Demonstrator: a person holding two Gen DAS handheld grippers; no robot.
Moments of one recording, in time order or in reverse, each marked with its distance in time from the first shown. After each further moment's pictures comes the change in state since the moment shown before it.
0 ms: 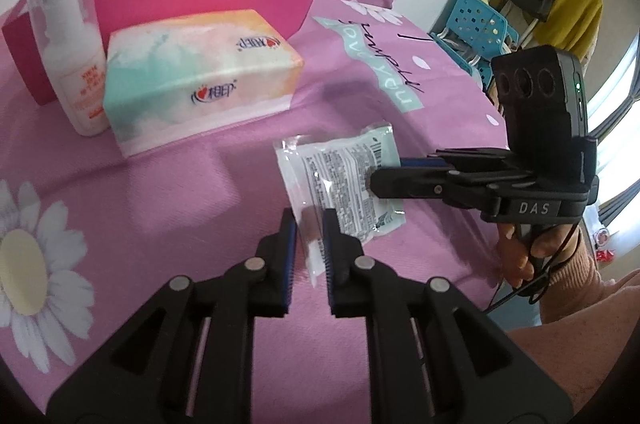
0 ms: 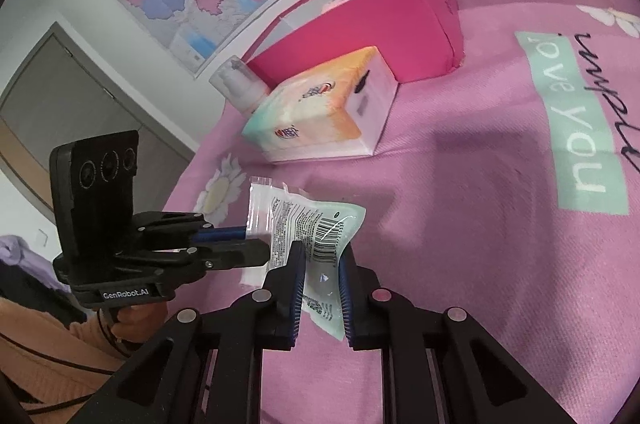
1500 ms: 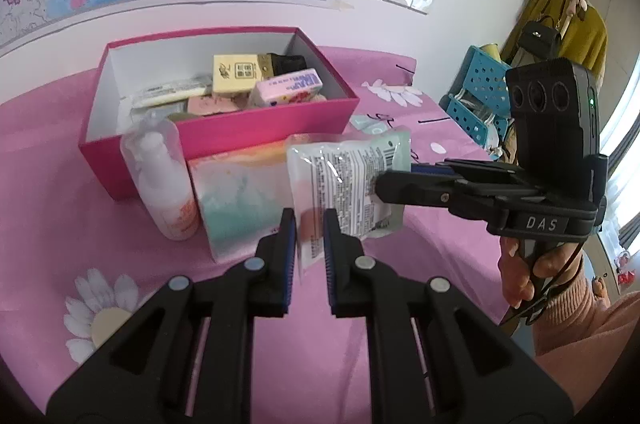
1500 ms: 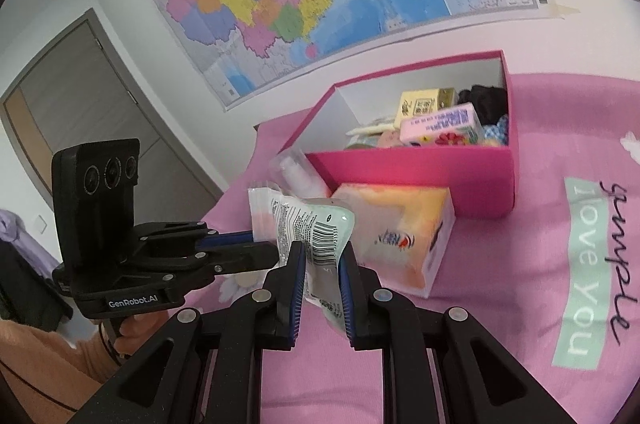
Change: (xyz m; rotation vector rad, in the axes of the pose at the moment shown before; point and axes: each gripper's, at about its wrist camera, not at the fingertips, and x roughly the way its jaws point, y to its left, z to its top) left arm -0.075 0.020 0.056 0.001 -0.195 0.093; right arm -0.015 0.057 0.078 -0.160 -0.127 0.022
